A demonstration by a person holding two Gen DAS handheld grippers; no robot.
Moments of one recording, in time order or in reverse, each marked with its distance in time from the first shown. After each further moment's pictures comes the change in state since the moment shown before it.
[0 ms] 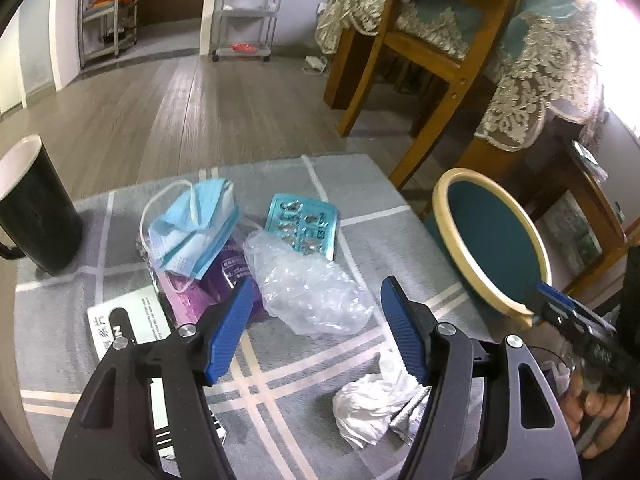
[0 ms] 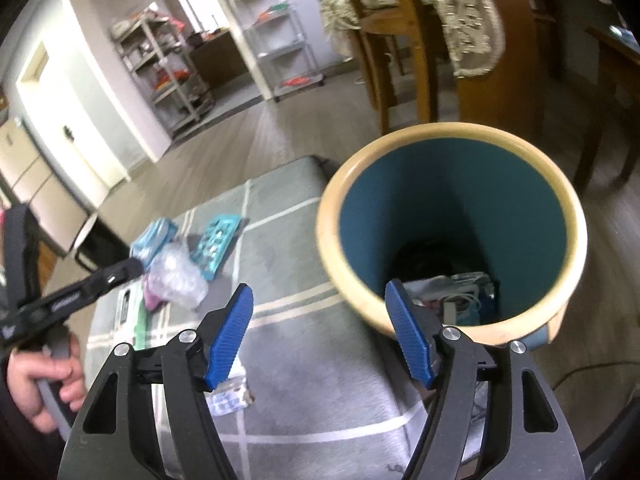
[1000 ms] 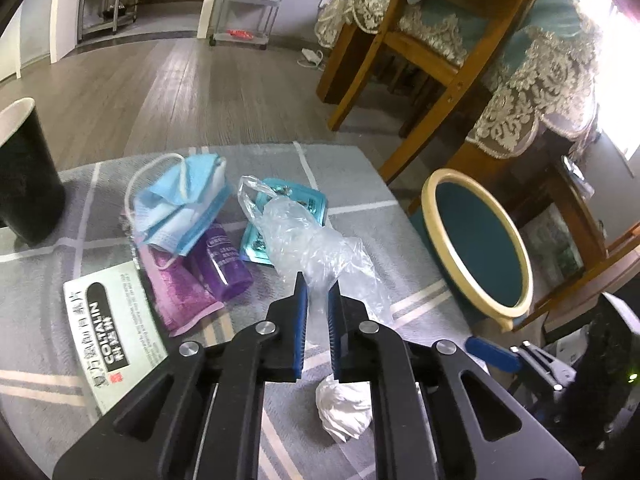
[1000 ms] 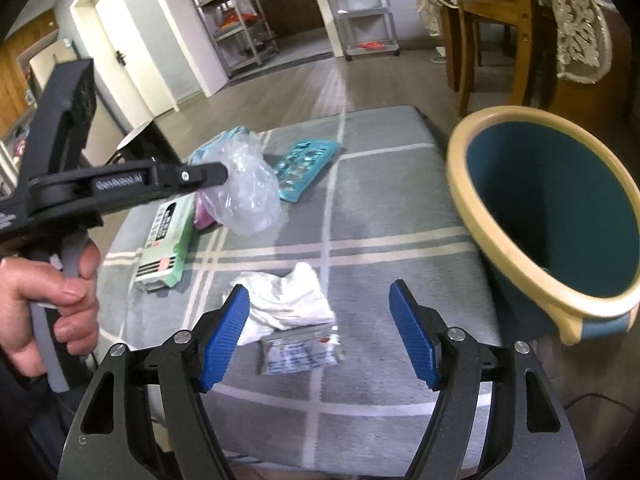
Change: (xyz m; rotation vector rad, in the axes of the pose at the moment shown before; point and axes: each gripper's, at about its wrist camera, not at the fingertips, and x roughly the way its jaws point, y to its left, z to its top) left arm -0.006 0.002 -0.009 -0.067 0.001 -0.081; right arm 0.024 0.076 -0.041 -0.223 0.130 0.118
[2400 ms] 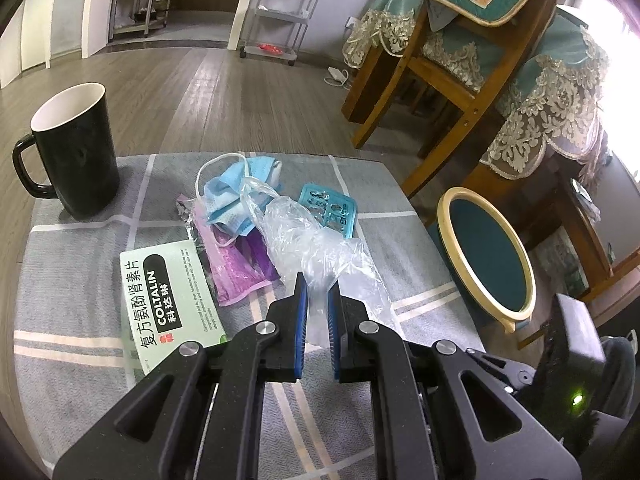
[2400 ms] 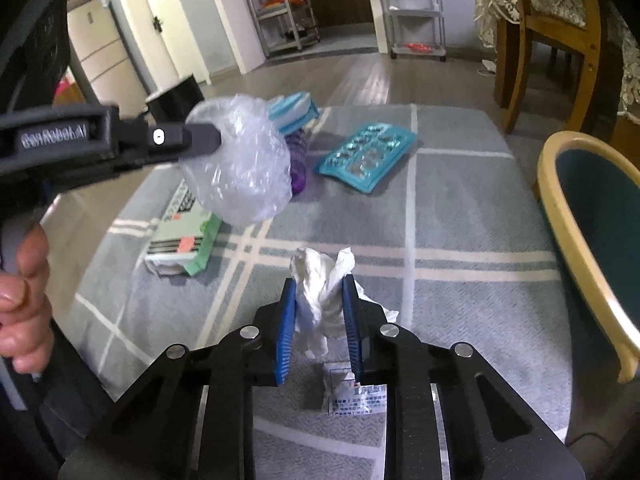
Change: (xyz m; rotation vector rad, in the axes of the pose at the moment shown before) left arm -0.039 0.022 -0.017 -0.061 -0.059 0.059; right arm 0.039 0.044 0.002 -0.138 0.017 0.044
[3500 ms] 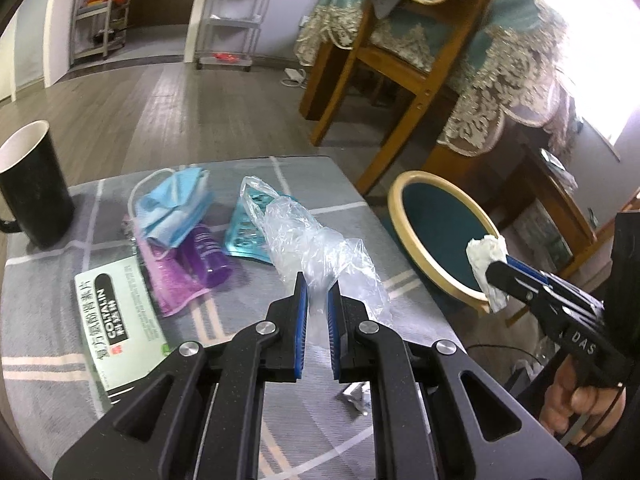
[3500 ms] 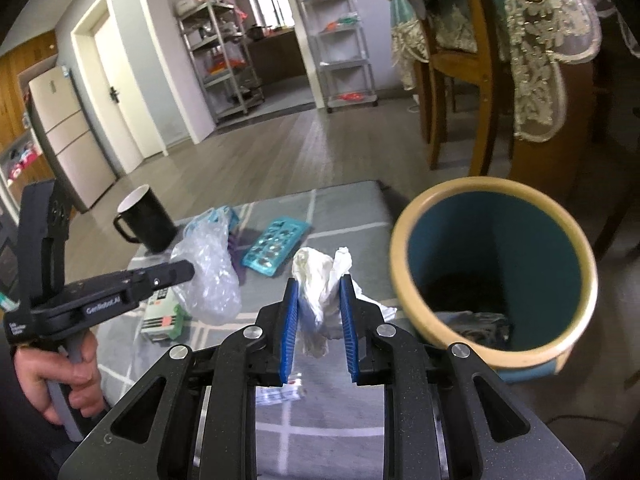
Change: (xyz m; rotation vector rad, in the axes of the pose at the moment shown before) left arm 0.002 -0.049 -0.004 0.138 0.003 -0.088; right arm -0.110 -0.062 0.017 0.159 -0.194 -0.129
